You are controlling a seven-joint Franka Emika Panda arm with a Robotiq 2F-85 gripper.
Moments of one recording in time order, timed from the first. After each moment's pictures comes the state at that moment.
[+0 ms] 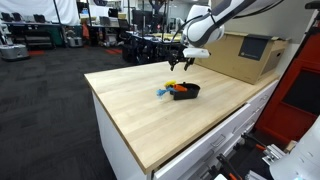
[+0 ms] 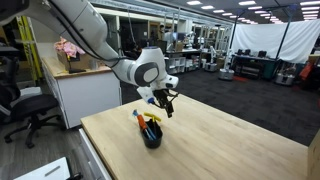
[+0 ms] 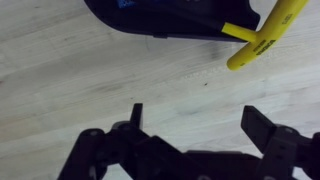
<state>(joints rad) 0.06 0.17 -0.03 -2.14 -0.11 2.59 0.36</state>
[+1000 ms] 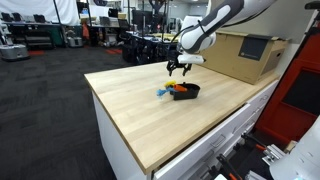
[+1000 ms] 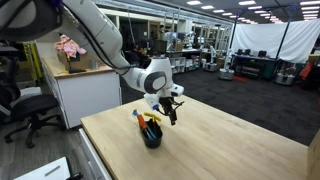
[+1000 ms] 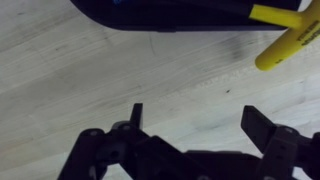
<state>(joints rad) 0.06 0.33 -0.05 -2.03 -0.11 2.56 0.44</state>
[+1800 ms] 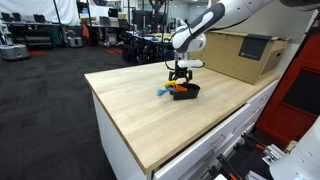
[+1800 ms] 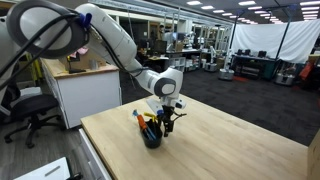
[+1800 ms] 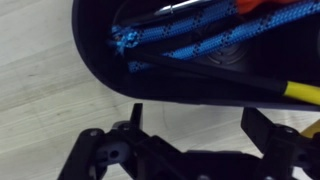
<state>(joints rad) 0.04 0.50 -0.04 -1.83 0.04 2.15 0.25</state>
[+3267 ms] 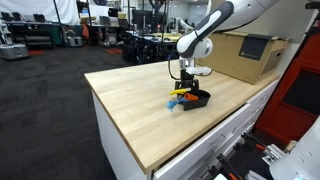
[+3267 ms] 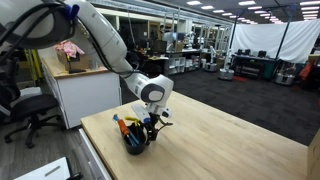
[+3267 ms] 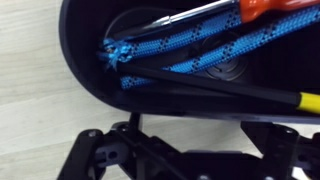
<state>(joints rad) 0.03 0.39 0.00 -2.05 0.11 2.11 0.10</state>
